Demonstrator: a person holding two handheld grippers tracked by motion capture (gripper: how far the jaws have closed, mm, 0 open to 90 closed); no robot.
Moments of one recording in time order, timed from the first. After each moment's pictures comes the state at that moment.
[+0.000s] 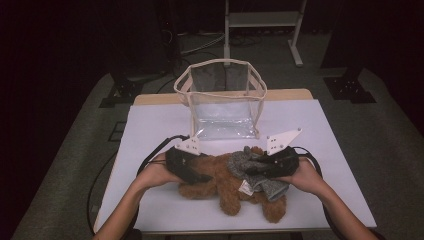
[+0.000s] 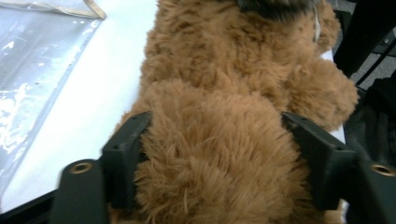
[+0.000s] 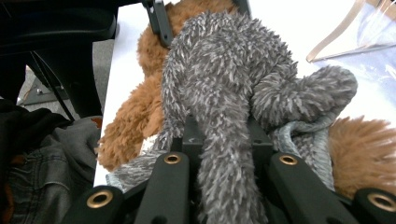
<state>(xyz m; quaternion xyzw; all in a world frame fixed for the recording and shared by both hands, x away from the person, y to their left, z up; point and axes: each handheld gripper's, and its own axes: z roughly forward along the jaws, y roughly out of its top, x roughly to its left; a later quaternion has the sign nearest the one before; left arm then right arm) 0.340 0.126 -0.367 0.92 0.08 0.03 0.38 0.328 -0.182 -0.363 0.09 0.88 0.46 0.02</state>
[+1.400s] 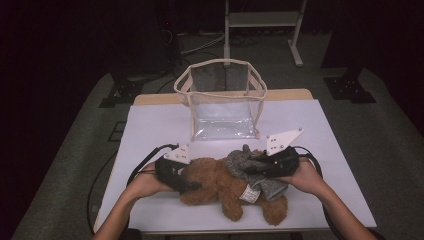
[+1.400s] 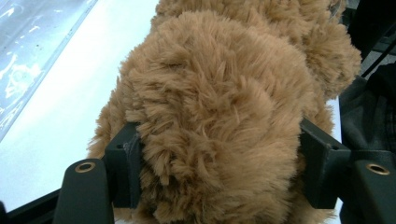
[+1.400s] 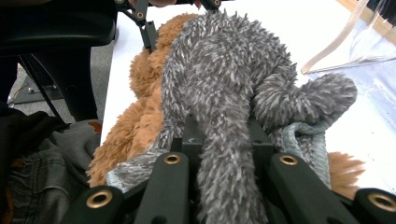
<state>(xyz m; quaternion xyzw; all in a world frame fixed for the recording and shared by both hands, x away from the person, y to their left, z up) 0.324 0.153 -0.378 0.92 0.11 0.03 0.37 0.320 -0.180 -0.354 0.09 0.88 0.46 0.04</state>
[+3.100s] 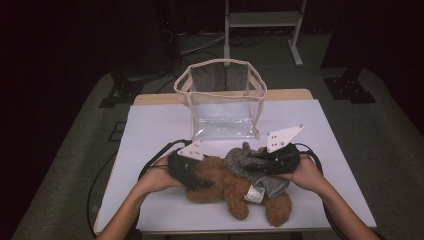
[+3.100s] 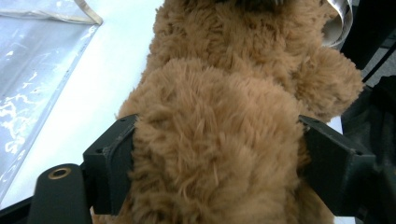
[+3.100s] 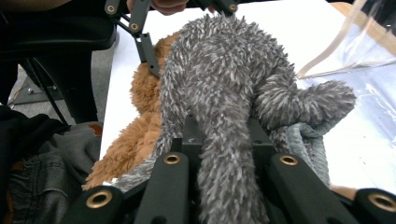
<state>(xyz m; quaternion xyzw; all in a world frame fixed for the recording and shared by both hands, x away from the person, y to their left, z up) 0.330 0.117 -0.365 0.93 0.07 0.05 0.37 0.323 -0.179 -0.345 0.08 0.88 0.46 0.04</state>
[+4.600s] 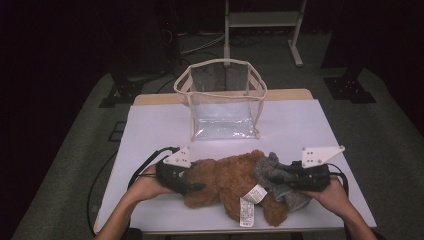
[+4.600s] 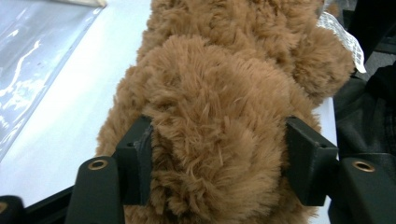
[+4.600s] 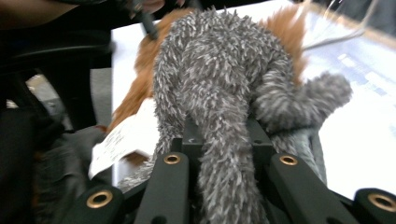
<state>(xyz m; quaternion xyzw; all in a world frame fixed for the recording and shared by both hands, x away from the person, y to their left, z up) 0.312 0.146 -0.376 0.92 0.08 0.05 0.39 0.287 -0.245 -0.370 0.15 0.84 0.51 0.06</state>
